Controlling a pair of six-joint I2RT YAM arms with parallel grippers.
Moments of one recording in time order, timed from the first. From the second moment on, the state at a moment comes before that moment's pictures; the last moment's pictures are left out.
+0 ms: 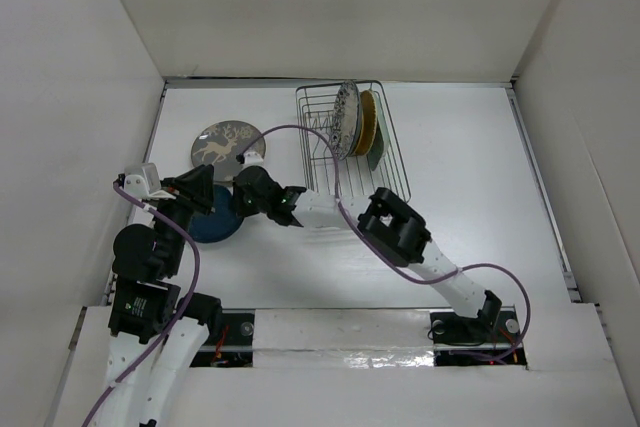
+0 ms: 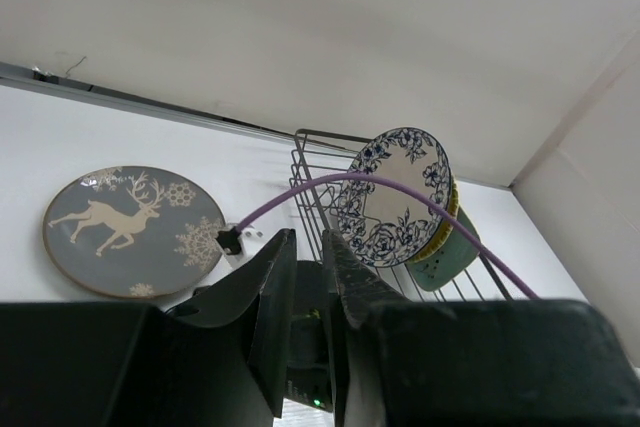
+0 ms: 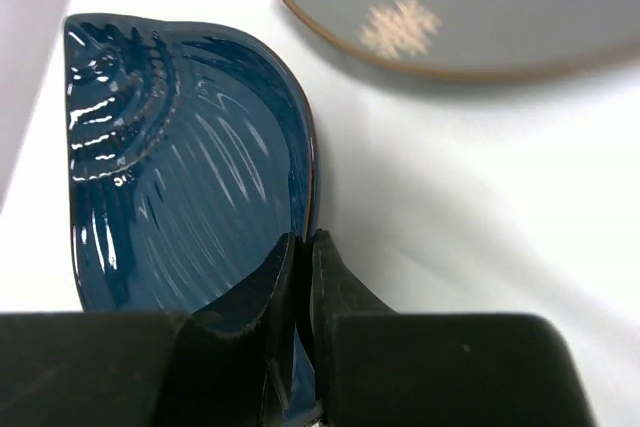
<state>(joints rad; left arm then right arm) -0.25 0.34 0.73 -0.25 -0.09 -0.40 1.07 2.51 2.00 0.00 0.13 0.66</state>
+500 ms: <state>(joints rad) -0.25 0.34 0.73 -0.24 -0.09 -0.39 1.09 2.05 1.72 -0.09 0.57 0.39</state>
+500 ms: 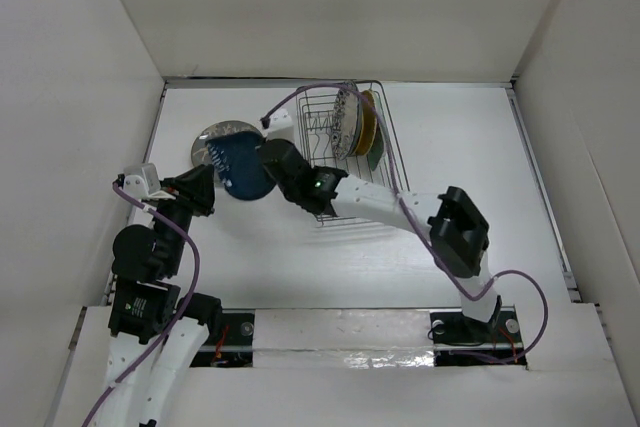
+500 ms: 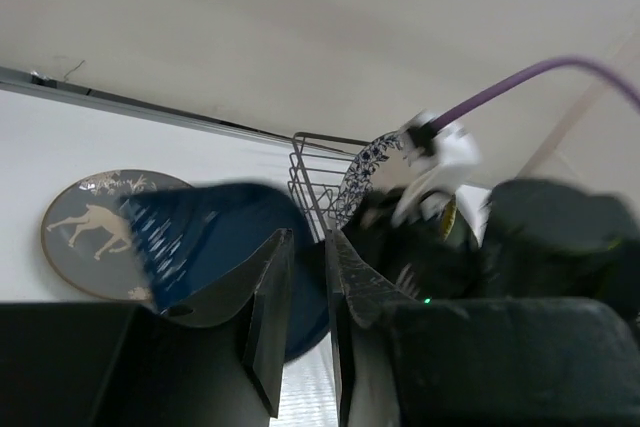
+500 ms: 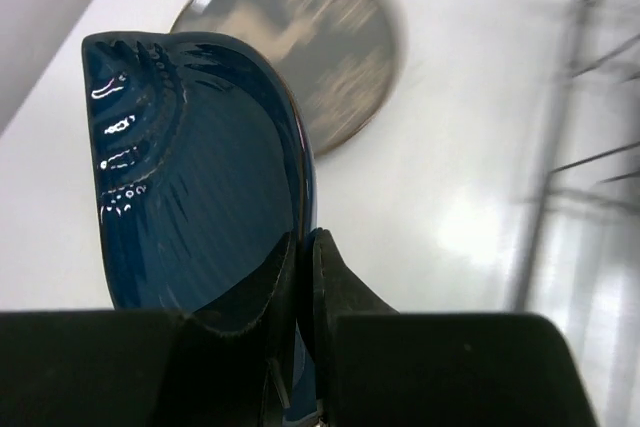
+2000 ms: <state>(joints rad) -0.28 0.32 0.73 -0.25 -0.09 -0.39 0.87 2.31 1.90 0.34 1.27 -0.61</state>
